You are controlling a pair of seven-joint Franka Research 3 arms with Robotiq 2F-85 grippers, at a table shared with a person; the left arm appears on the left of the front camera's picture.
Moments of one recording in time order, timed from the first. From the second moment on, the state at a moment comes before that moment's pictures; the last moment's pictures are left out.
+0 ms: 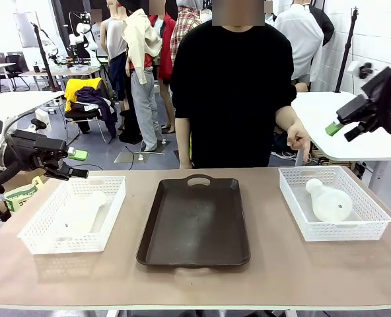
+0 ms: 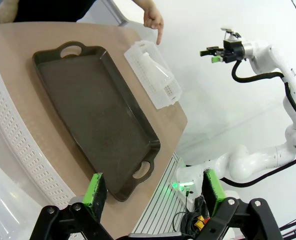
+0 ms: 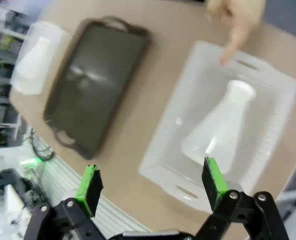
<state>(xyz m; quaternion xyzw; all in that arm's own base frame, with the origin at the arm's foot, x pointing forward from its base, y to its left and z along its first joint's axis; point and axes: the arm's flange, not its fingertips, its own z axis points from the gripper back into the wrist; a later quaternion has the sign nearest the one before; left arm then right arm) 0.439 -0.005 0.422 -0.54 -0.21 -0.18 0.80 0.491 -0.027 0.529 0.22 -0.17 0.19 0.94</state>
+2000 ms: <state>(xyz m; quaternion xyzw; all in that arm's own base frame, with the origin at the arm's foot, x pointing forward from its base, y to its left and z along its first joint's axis) 0.439 -0.005 0.421 -0.54 -0.21 -0.18 0.80 0.614 0.024 0.330 -0.01 -0.06 0.00 1.00</state>
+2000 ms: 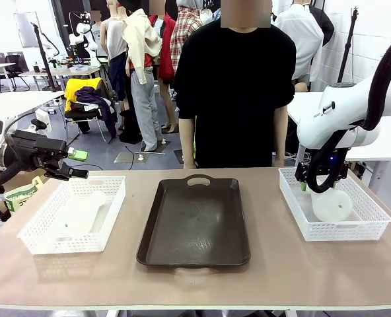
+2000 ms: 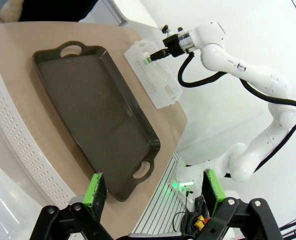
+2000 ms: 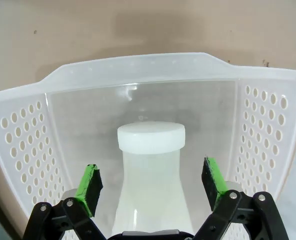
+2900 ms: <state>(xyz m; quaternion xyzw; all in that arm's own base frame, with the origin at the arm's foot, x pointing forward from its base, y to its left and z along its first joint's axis) 0.439 -0.005 0.421 -0.54 -0.21 -0.18 0.80 0.617 0.023 0.332 -0.01 -0.05 -0.02 1.00</state>
